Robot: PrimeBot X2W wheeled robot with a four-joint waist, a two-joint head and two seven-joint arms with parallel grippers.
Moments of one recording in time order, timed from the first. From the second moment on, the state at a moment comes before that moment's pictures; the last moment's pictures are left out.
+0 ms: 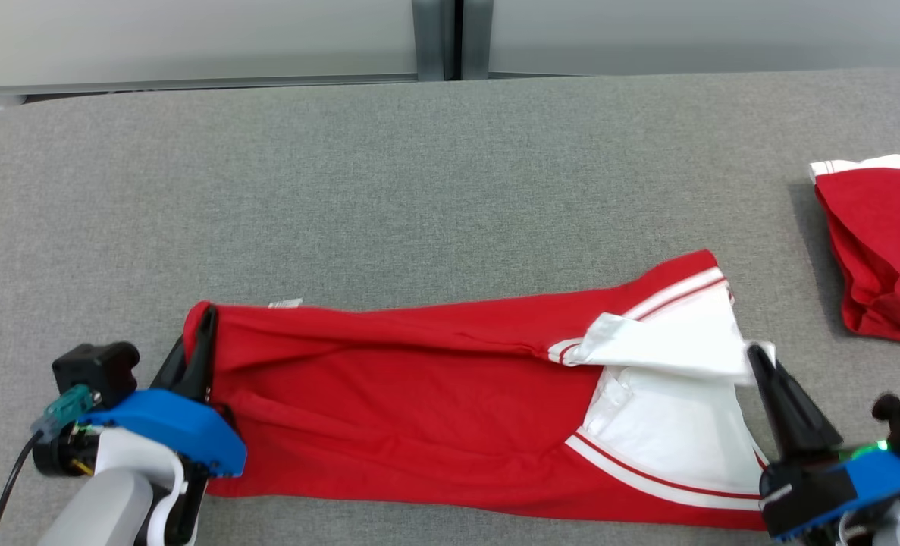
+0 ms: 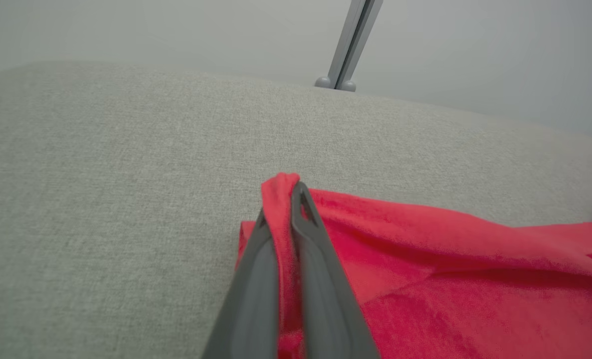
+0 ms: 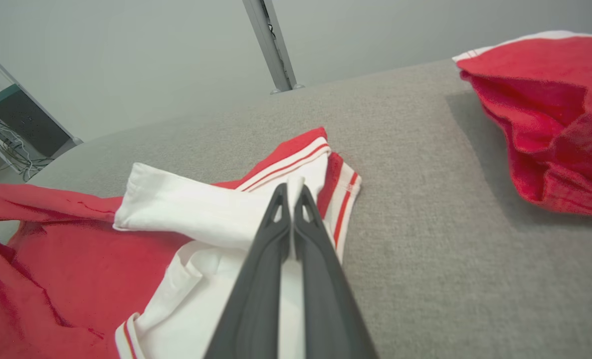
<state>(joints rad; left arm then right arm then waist) -0.32 0.45 -0.50 0.33 -0.79 0.08 -0.14 -0.10 -0.38 0.22 0.16 0.64 0.13 -0.20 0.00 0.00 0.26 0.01</state>
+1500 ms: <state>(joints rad) -0.05 0.47 -0.48 -0.02 -0.51 0.35 -0.26 0.13 -0.17 -0.09 -0.20 0.25 0.13 0.02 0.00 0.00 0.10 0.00</state>
